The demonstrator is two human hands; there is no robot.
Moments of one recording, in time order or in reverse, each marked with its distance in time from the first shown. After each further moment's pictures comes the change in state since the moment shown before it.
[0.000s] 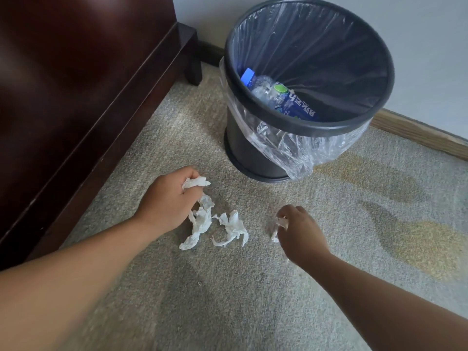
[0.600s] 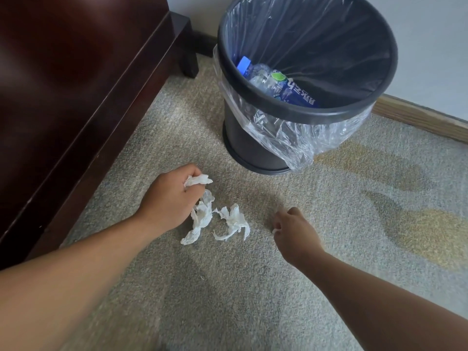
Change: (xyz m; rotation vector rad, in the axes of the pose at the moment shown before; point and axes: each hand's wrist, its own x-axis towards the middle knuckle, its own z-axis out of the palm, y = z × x) left_hand -0.002 0.001 0.005 0.025 -0.038 0.013; right_hand -0.007 0.003 0.021 -0.087 -0.094 -0.012
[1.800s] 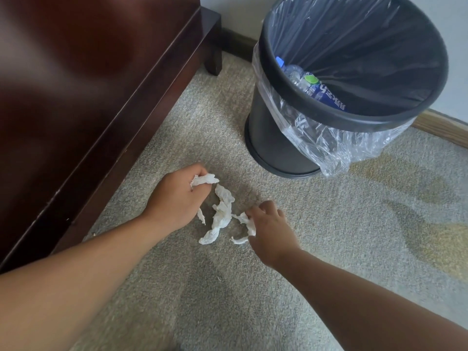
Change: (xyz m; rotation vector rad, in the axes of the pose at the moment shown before) left_hand -0.005 -0.020 -0.021 -0.015 0.037 -0.055; right_hand 0.010 -0.073 0.029 -0.049 -0.061 -0.207
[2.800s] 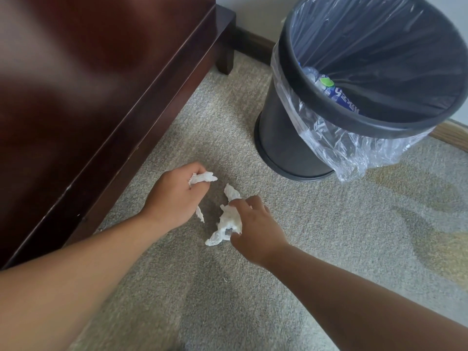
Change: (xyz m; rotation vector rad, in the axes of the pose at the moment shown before) left_hand 0.001 -0.018 -0.011 -0.029 0.019 -0.045; right_hand 0.007 -0.043 -0.008 0.060 -0.083 -0.105
